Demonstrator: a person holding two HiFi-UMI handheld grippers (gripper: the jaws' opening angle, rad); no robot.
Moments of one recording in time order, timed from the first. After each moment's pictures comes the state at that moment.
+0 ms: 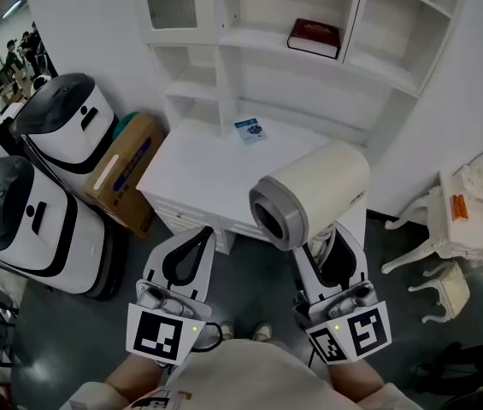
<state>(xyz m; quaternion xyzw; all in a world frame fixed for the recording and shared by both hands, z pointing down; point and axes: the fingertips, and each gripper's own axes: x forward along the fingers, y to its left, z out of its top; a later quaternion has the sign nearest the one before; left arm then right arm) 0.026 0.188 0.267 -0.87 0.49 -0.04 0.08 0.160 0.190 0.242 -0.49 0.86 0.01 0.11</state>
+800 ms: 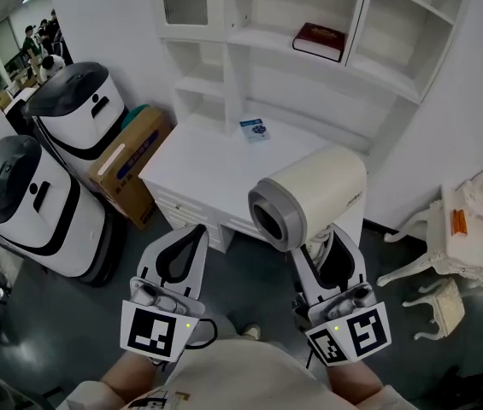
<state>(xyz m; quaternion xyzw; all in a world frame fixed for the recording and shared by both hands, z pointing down) 0.045 0.224 0.272 -0.84 0.53 -0.04 0.09 0.188 0.218 0.249 -0.45 0.89 0.01 0.10</state>
